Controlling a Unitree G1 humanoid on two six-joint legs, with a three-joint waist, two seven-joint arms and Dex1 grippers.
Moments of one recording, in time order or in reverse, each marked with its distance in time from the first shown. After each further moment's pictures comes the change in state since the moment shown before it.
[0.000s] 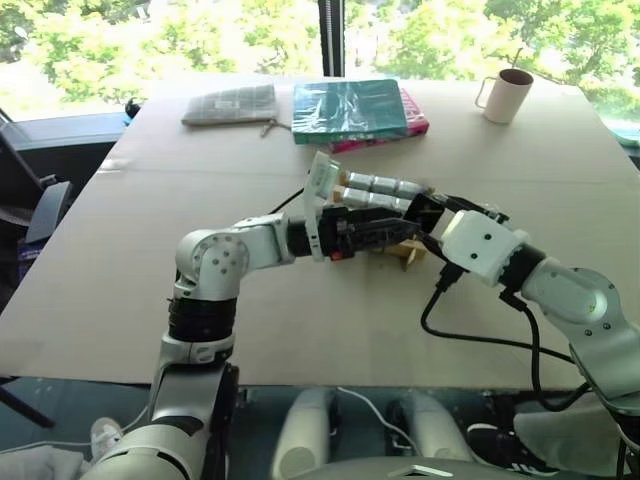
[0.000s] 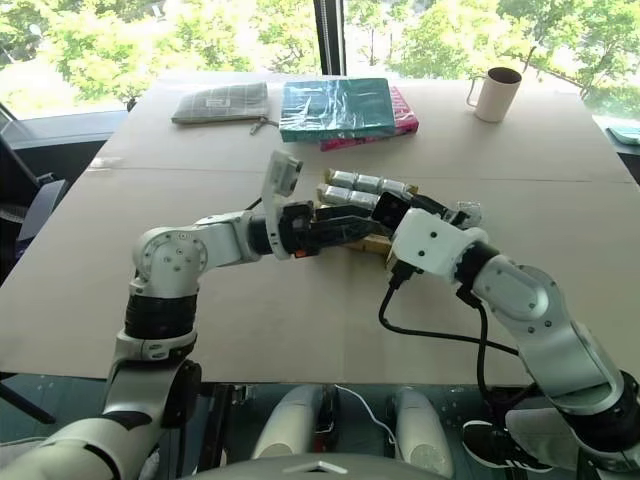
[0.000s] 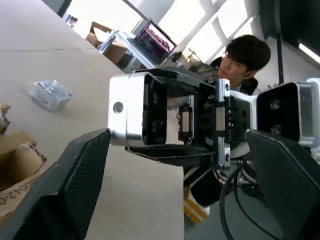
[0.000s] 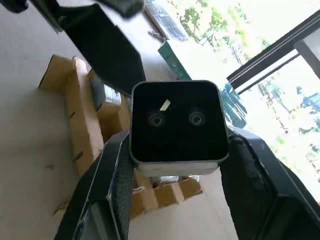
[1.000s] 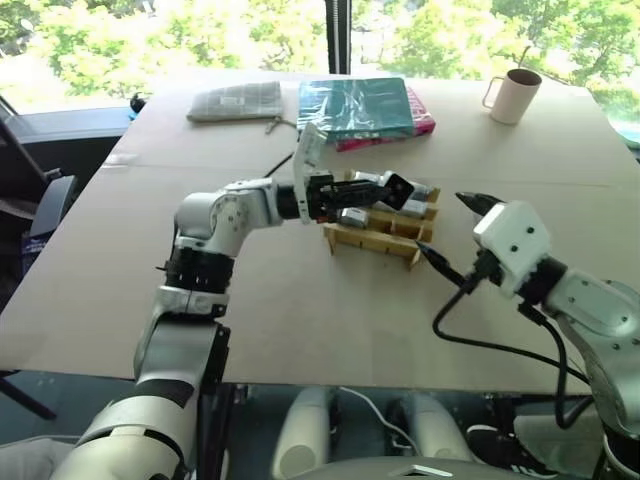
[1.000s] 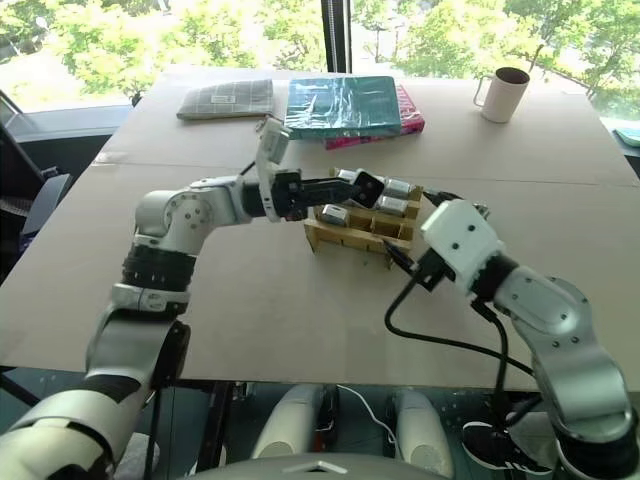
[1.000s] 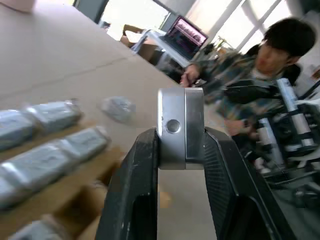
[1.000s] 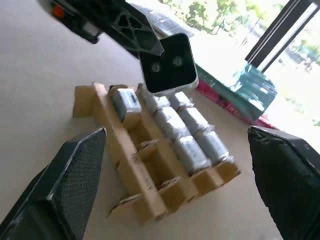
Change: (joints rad) left arm -0.291 0.138 -0.208 0.525 0.444 -0.509 -0.439; right arm 0.231 0.144 -0.330 -0.160 0.271 0.182 0.132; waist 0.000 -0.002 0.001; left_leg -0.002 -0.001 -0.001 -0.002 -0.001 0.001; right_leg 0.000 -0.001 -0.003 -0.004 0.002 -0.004
